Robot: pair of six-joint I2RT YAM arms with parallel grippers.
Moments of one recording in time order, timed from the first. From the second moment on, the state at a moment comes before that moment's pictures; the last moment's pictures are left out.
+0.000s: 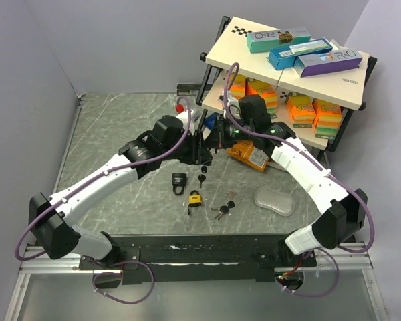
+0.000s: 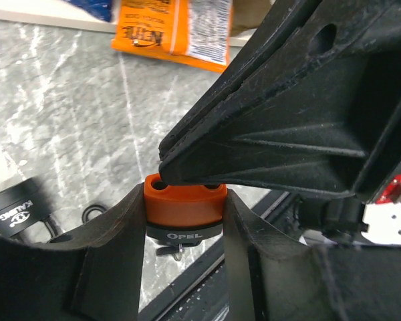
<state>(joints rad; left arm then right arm) -0.77 1.39 1.30 -0.42 0.15 -0.54 0.52 1.44 1.41 -0.55 -0.54 0.42</state>
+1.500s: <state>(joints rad) -0.23 1.54 1.04 -0.66 0.27 -0.42 0.45 1.43 1.25 -0.46 -0.59 0.44</state>
